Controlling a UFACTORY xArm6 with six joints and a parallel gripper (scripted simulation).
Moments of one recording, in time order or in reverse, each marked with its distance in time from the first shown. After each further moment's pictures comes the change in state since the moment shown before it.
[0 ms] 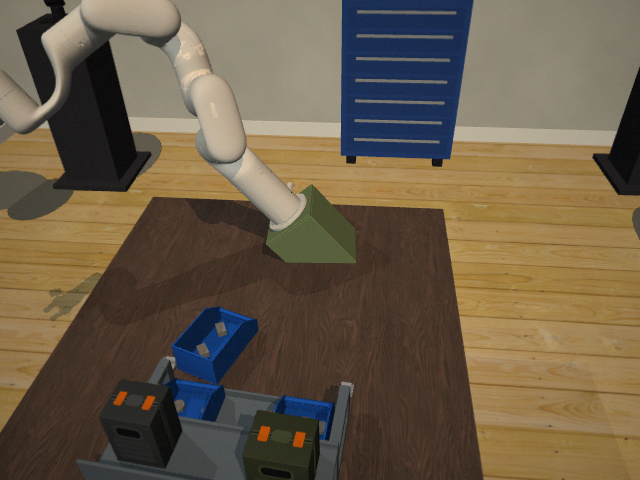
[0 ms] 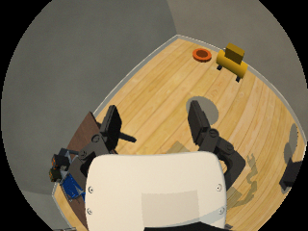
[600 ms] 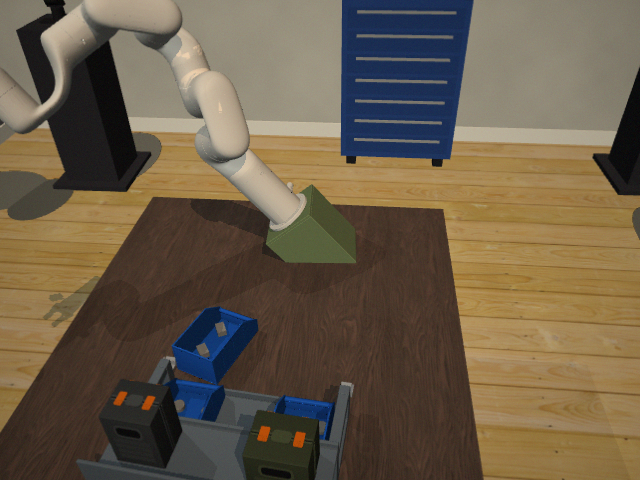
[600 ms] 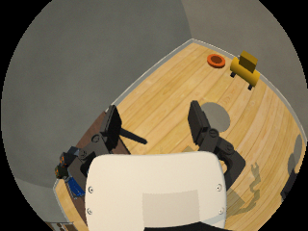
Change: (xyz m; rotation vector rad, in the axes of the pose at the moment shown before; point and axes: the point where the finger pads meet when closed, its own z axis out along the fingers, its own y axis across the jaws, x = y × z) arm 0.013 -0.061 0.010 0.102 0.023 0.008
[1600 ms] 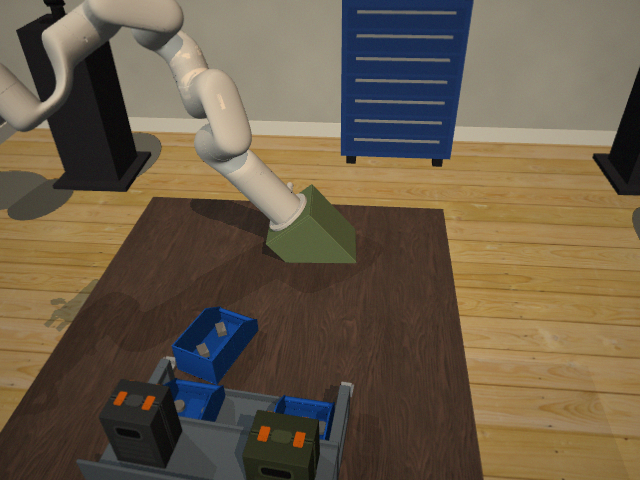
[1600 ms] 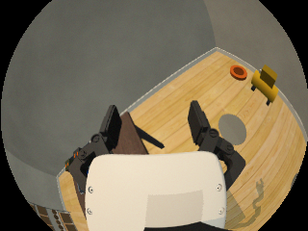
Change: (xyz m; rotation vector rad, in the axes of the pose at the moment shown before) arm 0.015 -0.071 0.009 0.187 0.041 0.019
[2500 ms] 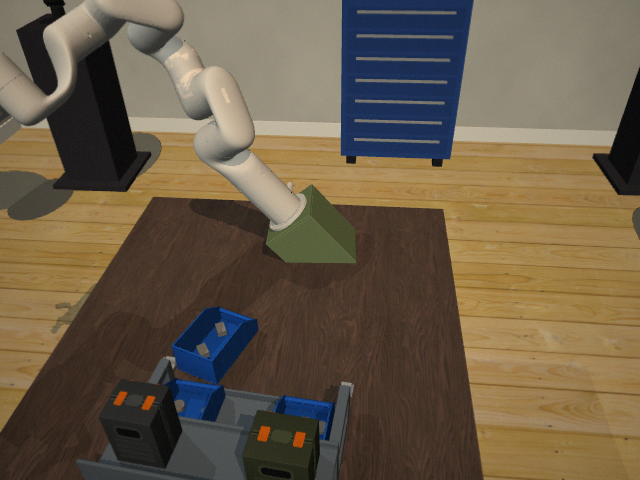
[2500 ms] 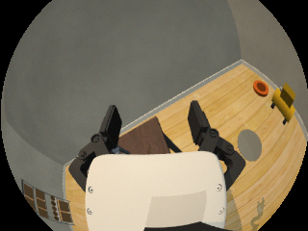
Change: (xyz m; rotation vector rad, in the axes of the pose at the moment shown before) arm 0.020 -0.098 0.014 0.203 0.045 0.019
